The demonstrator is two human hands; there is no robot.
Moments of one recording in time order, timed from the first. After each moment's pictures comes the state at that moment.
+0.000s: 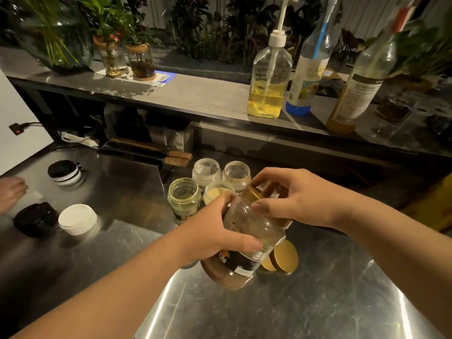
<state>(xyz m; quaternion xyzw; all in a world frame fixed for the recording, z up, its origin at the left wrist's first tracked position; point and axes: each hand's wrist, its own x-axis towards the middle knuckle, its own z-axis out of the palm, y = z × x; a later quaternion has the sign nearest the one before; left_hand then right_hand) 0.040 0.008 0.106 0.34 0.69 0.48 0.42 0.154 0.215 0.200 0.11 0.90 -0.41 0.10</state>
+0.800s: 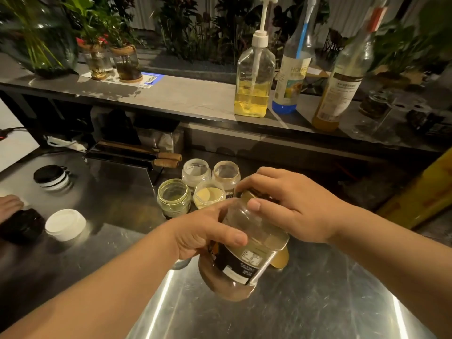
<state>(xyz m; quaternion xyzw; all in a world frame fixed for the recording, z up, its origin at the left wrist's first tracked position) 0.039 0.024 0.111 0.34 0.56 0.50 0.57 0.181 0.216 0.194 -0.04 0.98 -0.21 -0.03</state>
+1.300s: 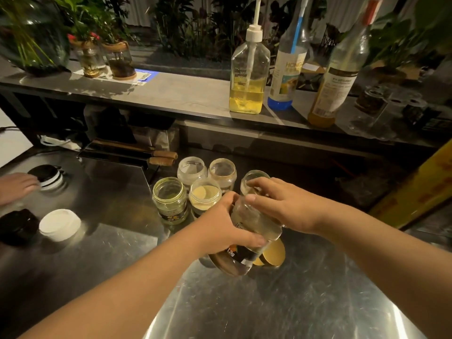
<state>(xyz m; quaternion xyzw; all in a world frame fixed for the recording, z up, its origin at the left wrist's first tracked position) 0.053 0.060 0.080 0.34 0.73 0.44 0.41 0.169 0.231 0.160 0.17 0.93 -0.30 0.11</state>
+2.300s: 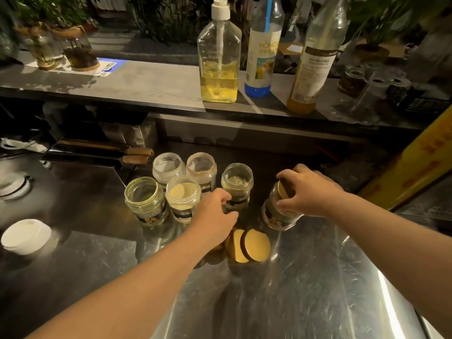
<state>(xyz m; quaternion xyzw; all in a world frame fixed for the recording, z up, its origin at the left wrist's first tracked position) 0.062 0.130 0.035 0.28 0.86 0.35 0.23 0.193 0.344 0.101 0.30 0.94 -0.11 0.10</state>
